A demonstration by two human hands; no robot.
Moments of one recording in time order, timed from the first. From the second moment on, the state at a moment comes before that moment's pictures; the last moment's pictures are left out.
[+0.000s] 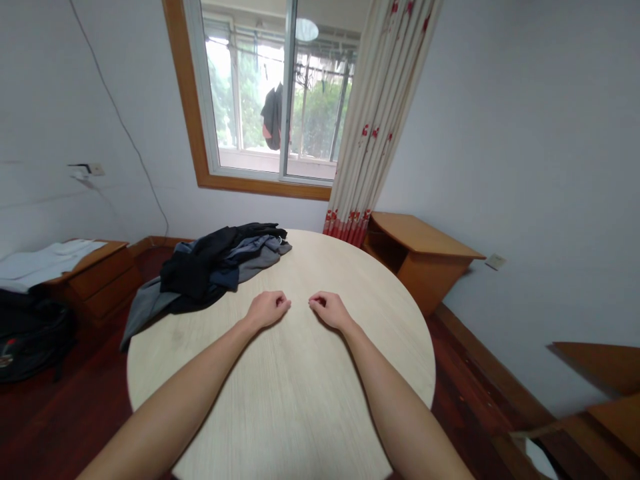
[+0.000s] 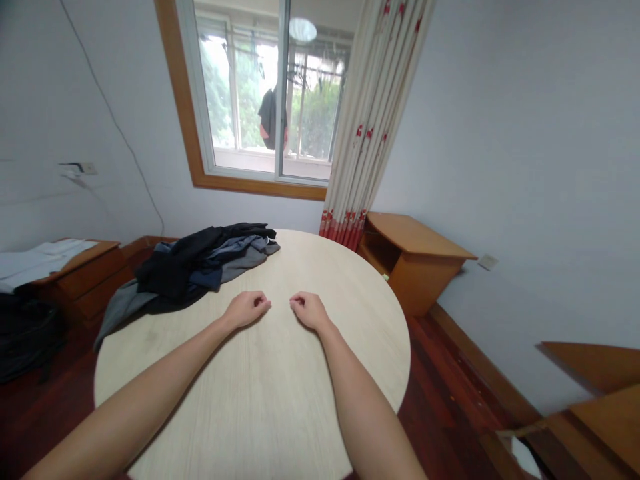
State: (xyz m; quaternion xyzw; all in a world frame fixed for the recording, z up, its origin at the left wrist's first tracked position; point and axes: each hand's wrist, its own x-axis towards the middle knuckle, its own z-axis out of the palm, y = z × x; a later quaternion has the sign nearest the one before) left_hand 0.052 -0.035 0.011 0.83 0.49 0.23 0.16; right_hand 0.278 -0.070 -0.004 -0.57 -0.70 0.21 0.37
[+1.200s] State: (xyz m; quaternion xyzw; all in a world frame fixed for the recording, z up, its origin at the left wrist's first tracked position) left_hand 0.045 -0.030 0.008 0.84 0.43 0.25 0.21; right_hand 0.287 -0.065 -0.011 -0.55 -0.69 0.27 0.38
